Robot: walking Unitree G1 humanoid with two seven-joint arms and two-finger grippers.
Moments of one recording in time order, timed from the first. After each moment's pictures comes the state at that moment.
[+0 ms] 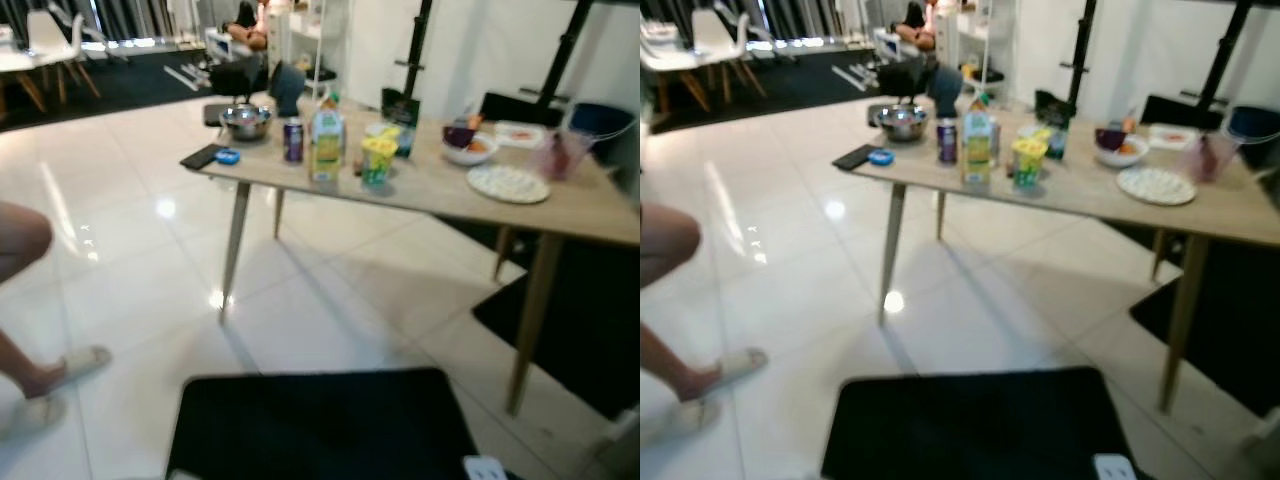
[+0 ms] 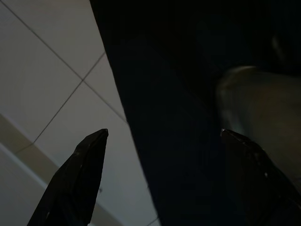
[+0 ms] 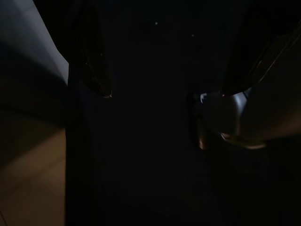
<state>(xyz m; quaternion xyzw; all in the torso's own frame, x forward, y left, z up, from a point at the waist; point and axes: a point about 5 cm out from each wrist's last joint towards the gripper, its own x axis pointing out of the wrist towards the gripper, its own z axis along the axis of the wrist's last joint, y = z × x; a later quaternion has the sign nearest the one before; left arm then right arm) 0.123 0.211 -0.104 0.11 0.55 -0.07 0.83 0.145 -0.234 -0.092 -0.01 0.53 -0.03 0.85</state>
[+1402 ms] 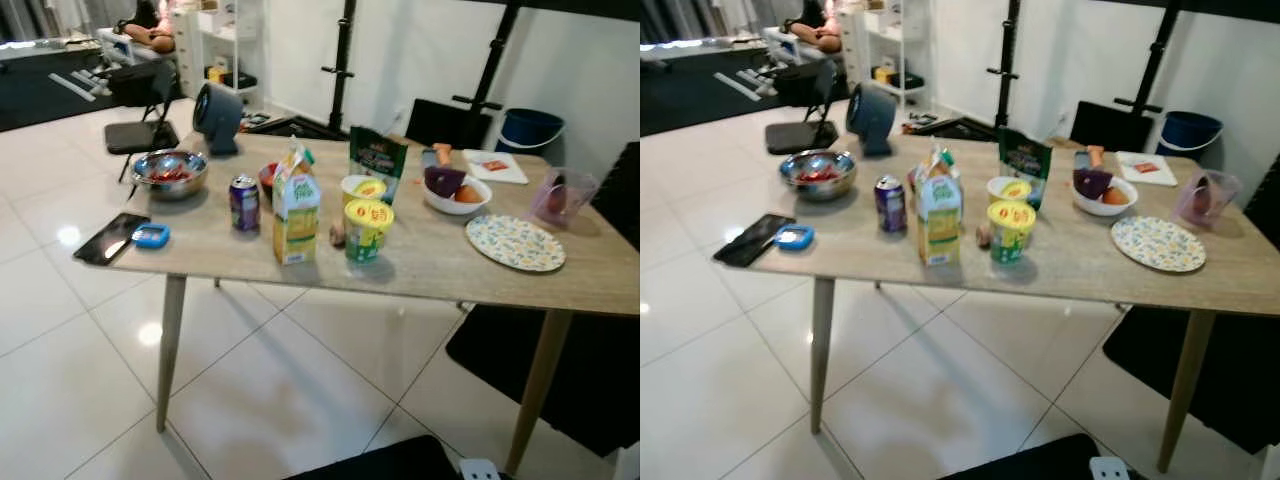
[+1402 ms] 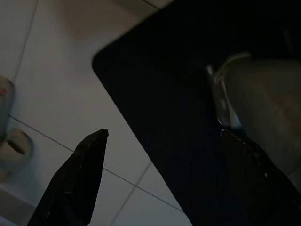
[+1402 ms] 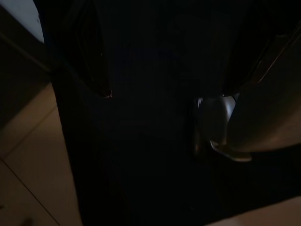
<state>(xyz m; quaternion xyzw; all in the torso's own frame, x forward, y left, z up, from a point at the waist) 0.120 0.215 -0.104 0.12 0.55 -0.07 0.82 0.137 -0.236 -0.095 0.00 0.54 -0.03 0.84</state>
